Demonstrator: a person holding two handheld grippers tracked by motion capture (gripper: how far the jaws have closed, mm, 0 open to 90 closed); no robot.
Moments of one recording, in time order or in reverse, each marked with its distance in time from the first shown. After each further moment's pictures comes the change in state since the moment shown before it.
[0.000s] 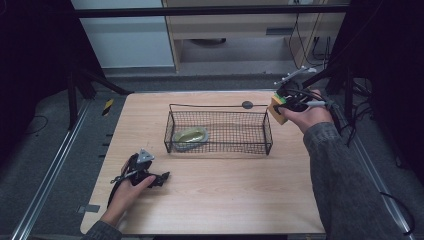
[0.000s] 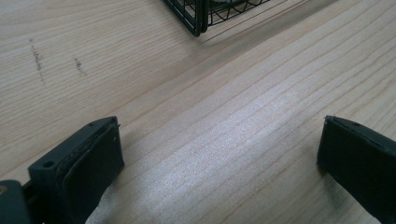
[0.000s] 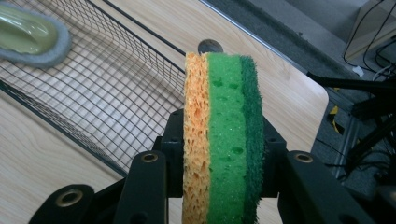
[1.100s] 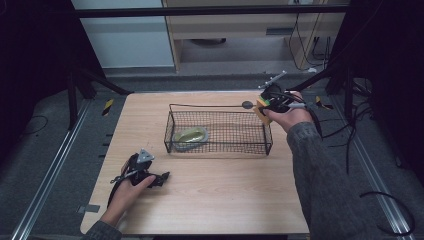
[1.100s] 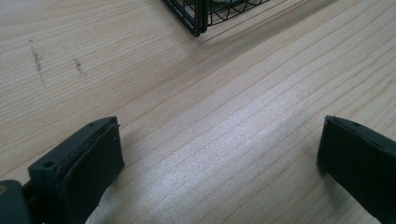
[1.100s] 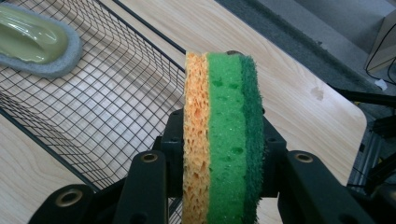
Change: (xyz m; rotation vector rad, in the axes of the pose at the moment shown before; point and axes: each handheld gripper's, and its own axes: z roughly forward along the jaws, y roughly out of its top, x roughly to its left) left arm 0.000 0.000 0.000 0.000 -0.002 0.002; right arm 0.019 0.012 0.047 -0.015 0.049 -0.031
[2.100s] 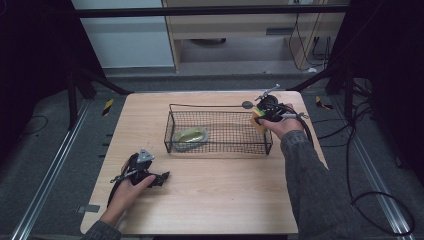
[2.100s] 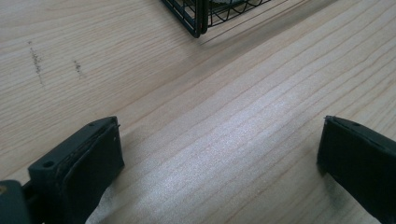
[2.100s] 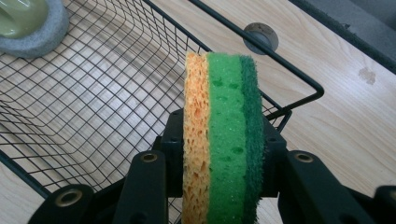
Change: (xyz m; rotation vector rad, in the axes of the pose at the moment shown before) left arm 0.001 0.000 0.001 -0.003 -0.004 0.003; right arm 0.002 -0.025 0.058 0.034 0.057 0.018
